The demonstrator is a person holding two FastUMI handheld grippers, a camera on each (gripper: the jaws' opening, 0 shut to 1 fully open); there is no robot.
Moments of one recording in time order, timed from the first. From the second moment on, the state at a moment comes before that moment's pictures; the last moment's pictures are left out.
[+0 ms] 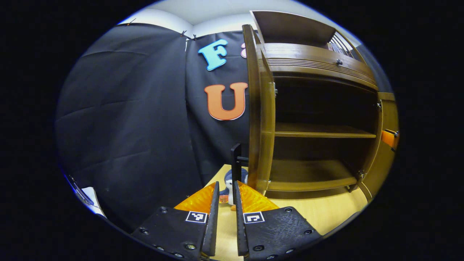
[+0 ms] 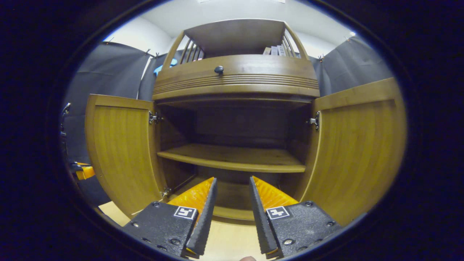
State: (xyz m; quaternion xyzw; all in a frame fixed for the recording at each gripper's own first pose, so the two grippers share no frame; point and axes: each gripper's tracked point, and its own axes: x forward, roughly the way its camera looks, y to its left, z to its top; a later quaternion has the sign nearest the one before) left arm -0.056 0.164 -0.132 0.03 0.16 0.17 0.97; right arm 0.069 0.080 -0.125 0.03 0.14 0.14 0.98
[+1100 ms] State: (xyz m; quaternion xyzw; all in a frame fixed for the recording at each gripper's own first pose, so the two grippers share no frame) left arm -0.006 0.001 -0.053 0.03 0.05 0.03 1.00; right arm 0.062 0.041 -0.091 0.06 0.14 0.11 0.98
